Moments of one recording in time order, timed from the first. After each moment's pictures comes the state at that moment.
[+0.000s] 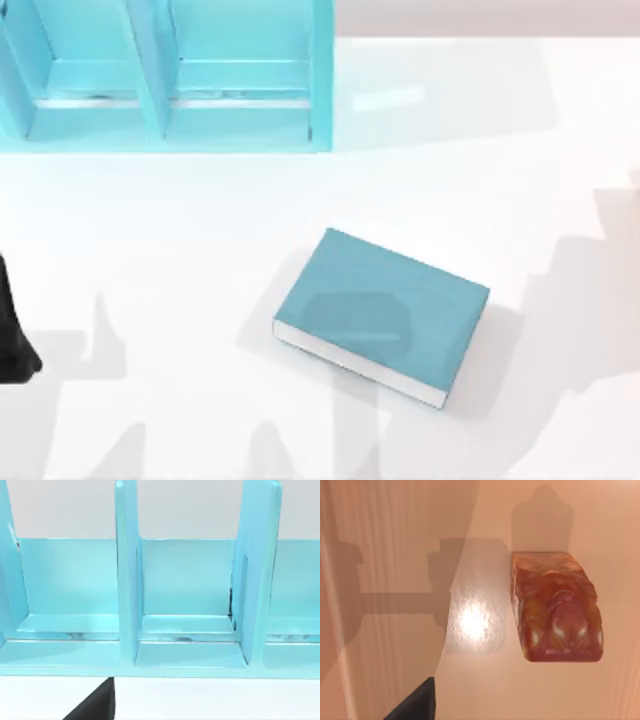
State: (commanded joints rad) left arm 0.00 0.00 0.00 0.00 0.00 0.00; right arm -0.42 1.91 1.60 -1.26 0.00 -0.41
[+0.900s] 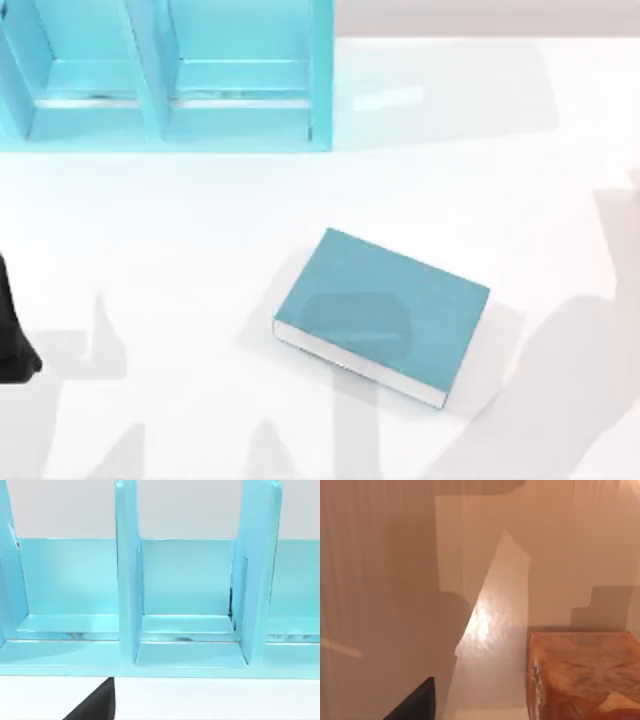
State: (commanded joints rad) left arm 0.00 0.00 0.00 0.00 0.00 0.00; right arm -0.42 2.00 1.35 -0.91 0.00 -0.40
